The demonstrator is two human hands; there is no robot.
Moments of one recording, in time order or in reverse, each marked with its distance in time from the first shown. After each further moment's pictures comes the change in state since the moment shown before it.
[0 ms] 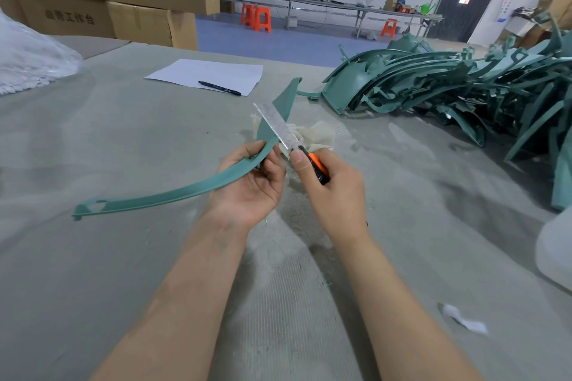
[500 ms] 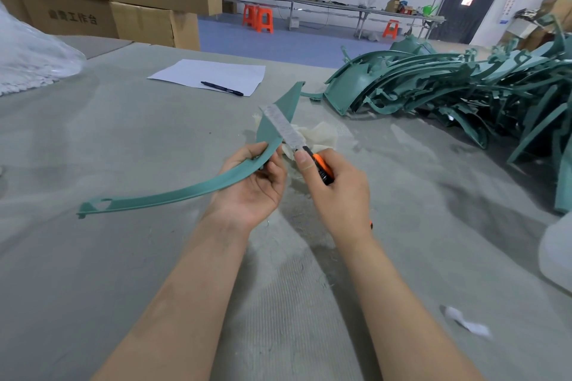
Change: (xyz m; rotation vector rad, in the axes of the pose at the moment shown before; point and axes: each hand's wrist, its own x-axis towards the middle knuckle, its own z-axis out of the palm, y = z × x) left_hand 0.003 0.001 -0.002 0.046 0.016 0.018; right_hand 0.002 0.000 0.000 -0.072 0.028 0.021
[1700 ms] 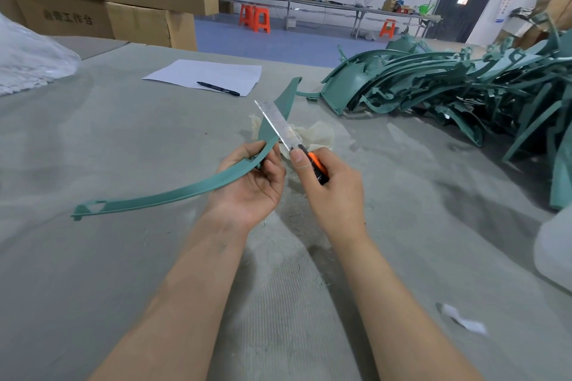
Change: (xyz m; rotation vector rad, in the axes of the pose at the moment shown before) left_hand -0.001 -0.002 0.002 -0.046 -0.040 -0.032; right_hand -0.001 0.000 0.002 0.078 0.004 -0.011
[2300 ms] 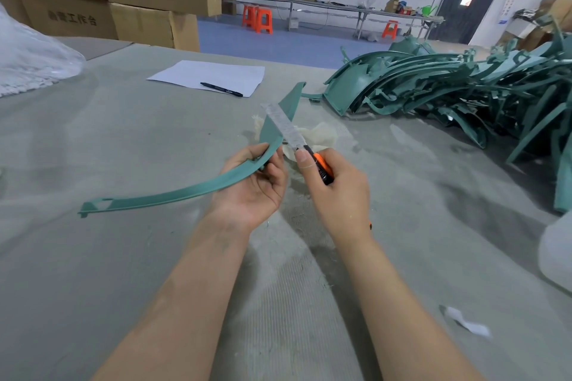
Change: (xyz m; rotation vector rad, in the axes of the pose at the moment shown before) left_hand 0.002 0.002 -0.003 0.037 0.031 -0.003; right_hand 0.001 0.000 -0.001 -0.060 0.022 0.011
